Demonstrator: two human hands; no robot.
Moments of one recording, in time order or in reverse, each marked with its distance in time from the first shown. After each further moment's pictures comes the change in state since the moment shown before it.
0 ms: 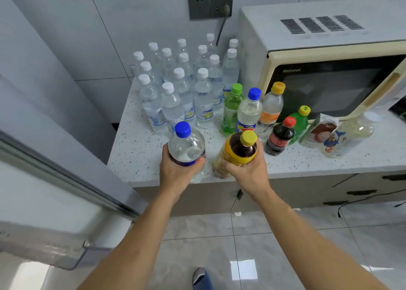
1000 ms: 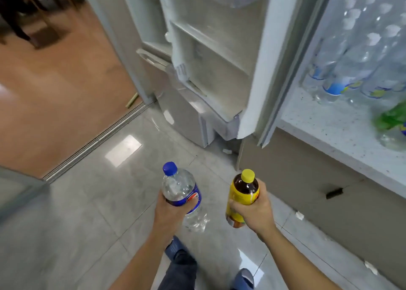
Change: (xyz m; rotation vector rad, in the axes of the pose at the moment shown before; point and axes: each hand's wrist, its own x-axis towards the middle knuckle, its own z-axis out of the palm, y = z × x) left_hand -0.371 -0.146 -0.195 -0.185 0.724 -0.500; right_hand -0.288 0.050 0.088 -0.193 -0.804 0.156
